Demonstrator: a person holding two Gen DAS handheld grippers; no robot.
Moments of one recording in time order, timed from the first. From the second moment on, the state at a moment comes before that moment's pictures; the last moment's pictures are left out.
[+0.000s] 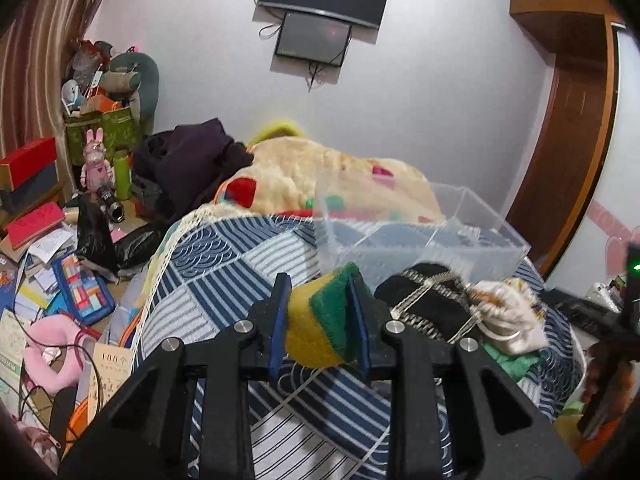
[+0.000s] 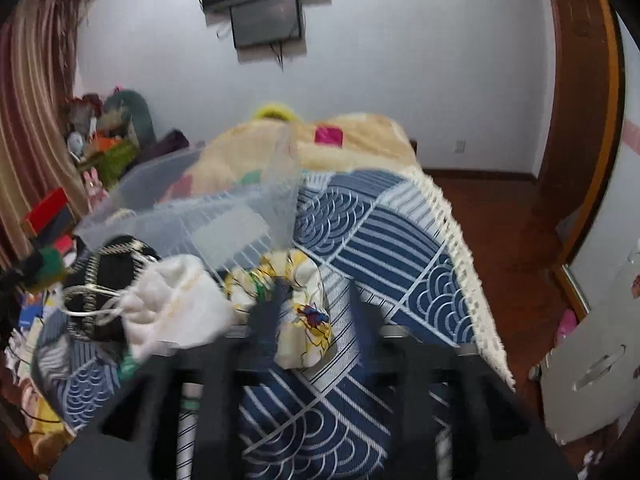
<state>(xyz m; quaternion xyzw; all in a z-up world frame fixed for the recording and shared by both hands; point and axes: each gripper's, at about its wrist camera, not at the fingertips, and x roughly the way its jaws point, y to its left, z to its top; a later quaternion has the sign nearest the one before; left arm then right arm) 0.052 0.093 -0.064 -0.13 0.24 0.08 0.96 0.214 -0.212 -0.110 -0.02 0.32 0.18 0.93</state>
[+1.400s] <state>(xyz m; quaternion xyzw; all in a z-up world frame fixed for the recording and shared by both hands) 0.208 0.067 -0.048 -0.07 0.33 0.00 0.94 0.266 -0.115 -0.060 -0.07 0.29 0.27 0.92</state>
